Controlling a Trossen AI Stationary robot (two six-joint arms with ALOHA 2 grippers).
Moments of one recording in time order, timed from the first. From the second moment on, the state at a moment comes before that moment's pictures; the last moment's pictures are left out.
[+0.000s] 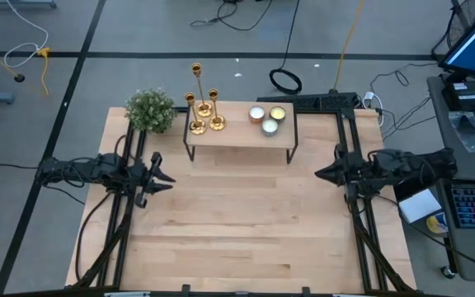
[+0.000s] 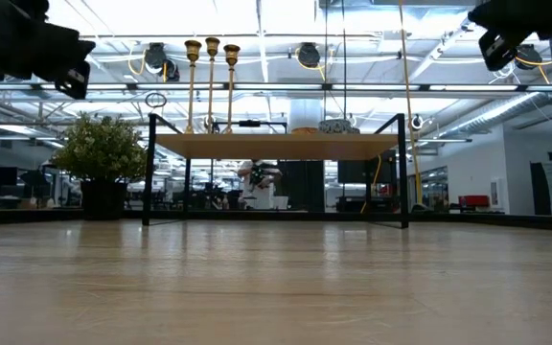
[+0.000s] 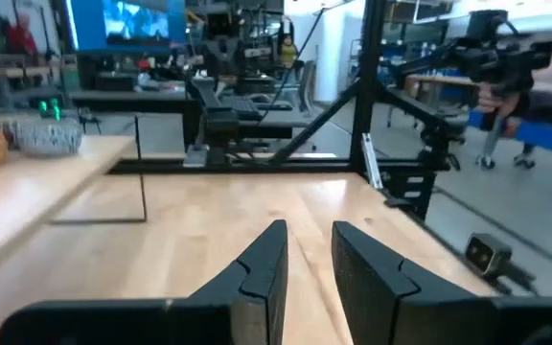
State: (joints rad) left arm -0.10 0.05 0.11 -0.04 0.11 -0.06; right arm 0.22 0.23 0.45 -0.31 0.16 0.23
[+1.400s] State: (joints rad) left arm -0.10 0.05 0.02 0.03 0.10 -0.01; right arm 0.22 0.01 0.04 -0.01 0.26 0.24
